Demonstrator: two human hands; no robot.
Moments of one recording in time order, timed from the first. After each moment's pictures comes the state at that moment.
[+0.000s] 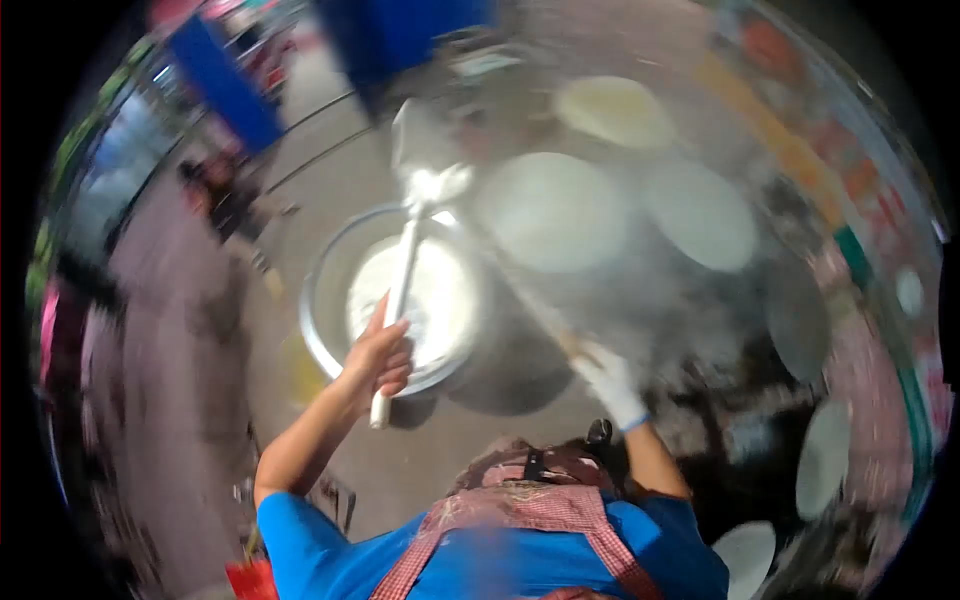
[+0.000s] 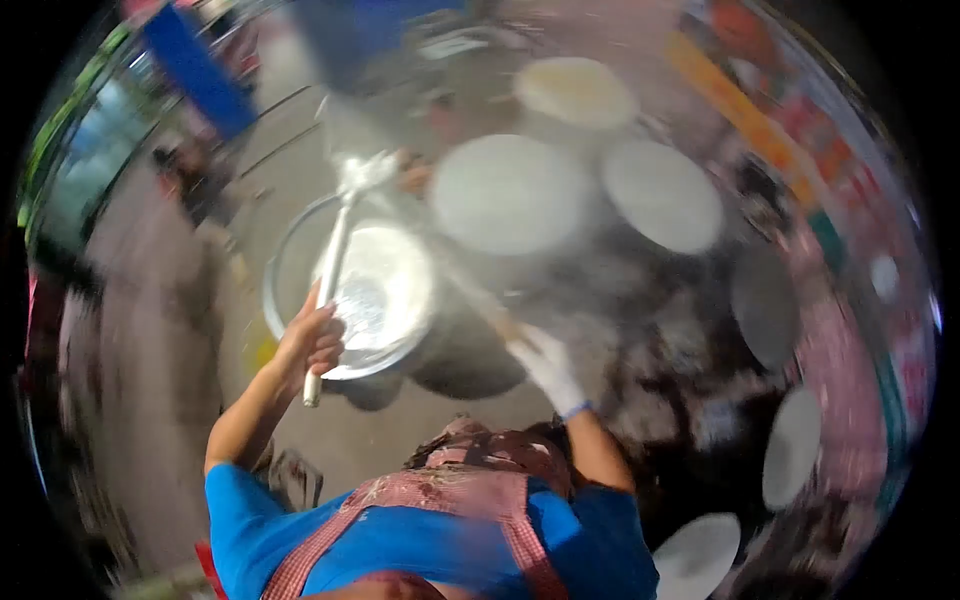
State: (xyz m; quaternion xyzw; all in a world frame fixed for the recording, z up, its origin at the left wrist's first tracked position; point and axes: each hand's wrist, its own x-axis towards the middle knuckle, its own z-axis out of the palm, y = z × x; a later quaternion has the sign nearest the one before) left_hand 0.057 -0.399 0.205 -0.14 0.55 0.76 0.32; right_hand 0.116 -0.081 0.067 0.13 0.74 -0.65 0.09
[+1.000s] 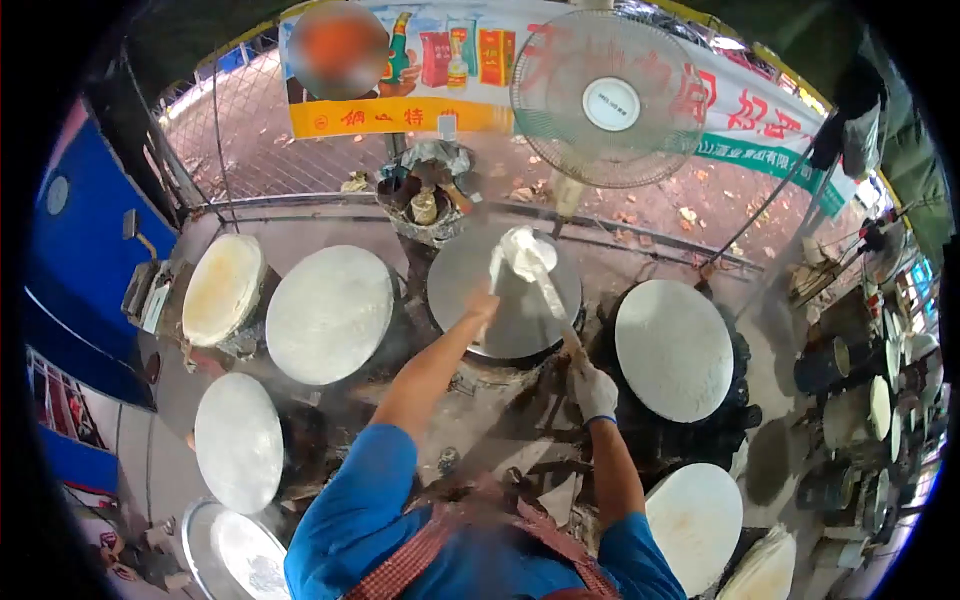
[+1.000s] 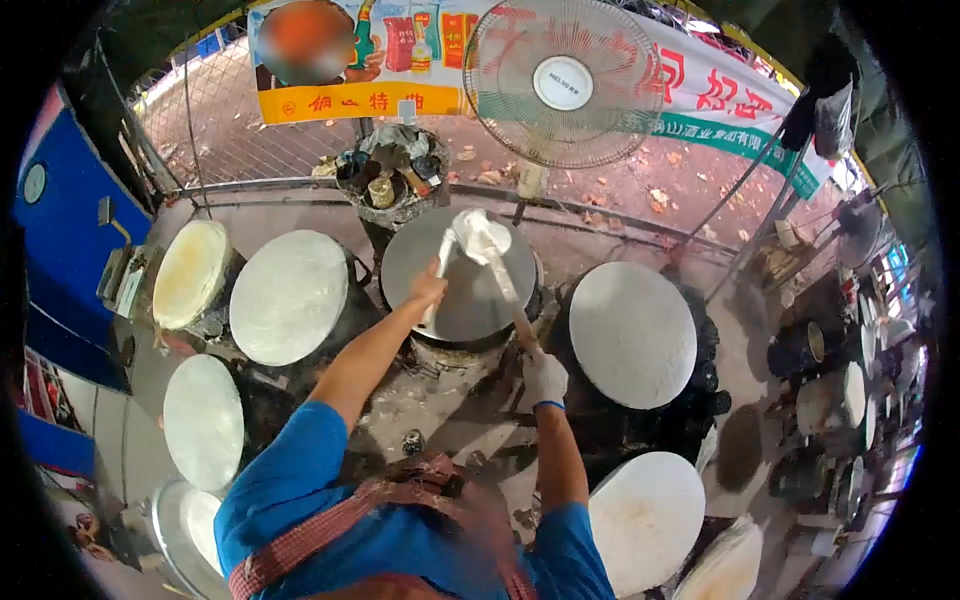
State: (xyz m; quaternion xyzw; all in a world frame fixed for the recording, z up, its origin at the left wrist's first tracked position) left_hand 0.046 0.521 -0.085 0.43 0.77 0.38 0.27; right_hand 0.357 0.466 -0.041 0.60 0.78 -0.16 -0.12
